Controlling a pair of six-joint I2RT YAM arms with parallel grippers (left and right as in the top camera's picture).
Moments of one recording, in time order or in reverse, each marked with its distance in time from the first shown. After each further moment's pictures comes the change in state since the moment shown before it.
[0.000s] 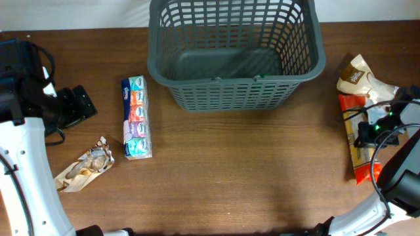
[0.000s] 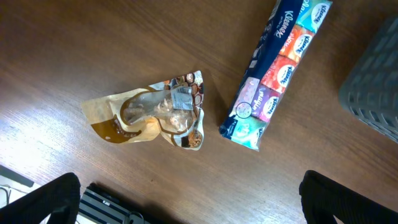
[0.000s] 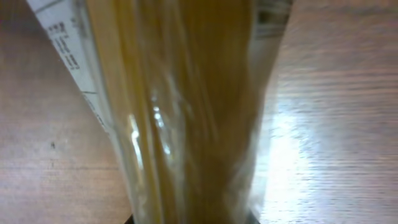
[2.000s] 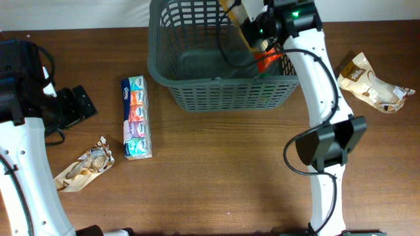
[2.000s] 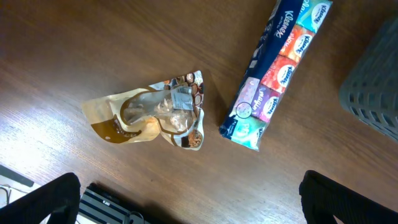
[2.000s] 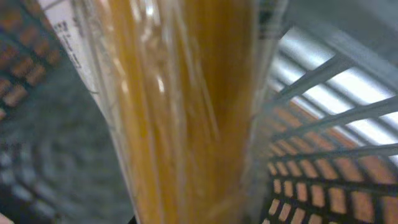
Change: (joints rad) left arm 0.000 0.000 0.000 0.000 0.000 0.000; right arm 0.850 0.364 1.209 -0.130 -0.055 0.143
